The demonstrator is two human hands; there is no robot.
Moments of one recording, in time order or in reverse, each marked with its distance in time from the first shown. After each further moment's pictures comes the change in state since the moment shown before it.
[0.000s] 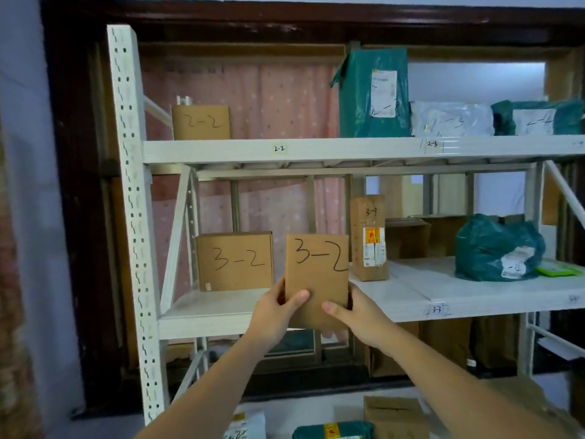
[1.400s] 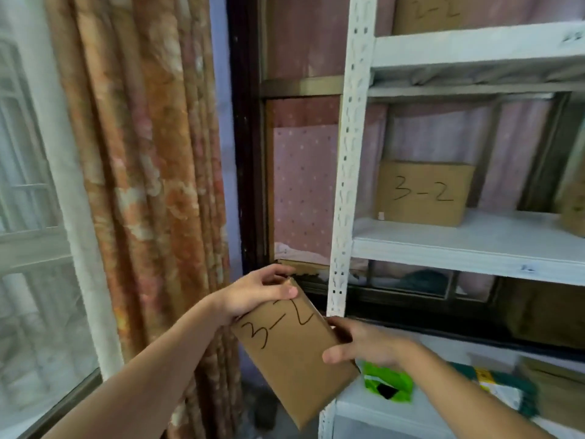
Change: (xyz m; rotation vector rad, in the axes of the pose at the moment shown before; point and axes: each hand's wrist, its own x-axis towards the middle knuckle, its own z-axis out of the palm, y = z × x) left_hand -0.172 -0.122 -0.411 0.122 -0.113 -0.402; right_hand -0.026 -0.089 0.391 -0.021 -0.874 0.172
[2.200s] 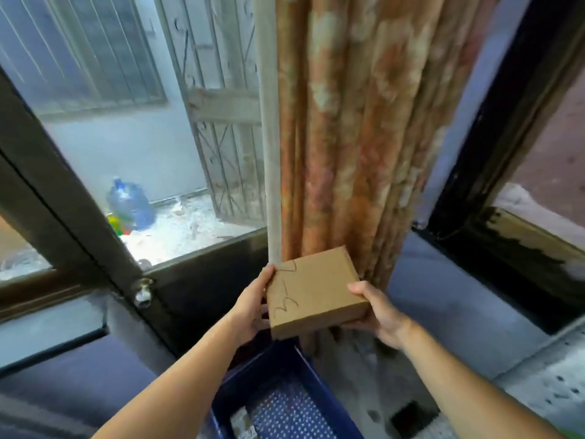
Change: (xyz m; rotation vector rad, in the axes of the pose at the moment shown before) left_hand -0.113 -0.290 -0.008 -0.896 1.099 -0.666; right_hand 0.297 0.035 0.173 0.549 -0.469 0.128
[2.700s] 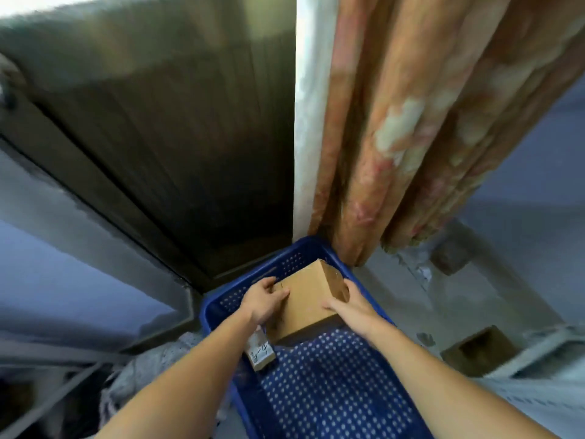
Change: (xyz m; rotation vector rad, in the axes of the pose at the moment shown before) left_hand 0.319 -0.401 -0.140 0.561 0.161 -0.140; right_hand 0.296 0.470 0.007 -0.553 0.030 0.326
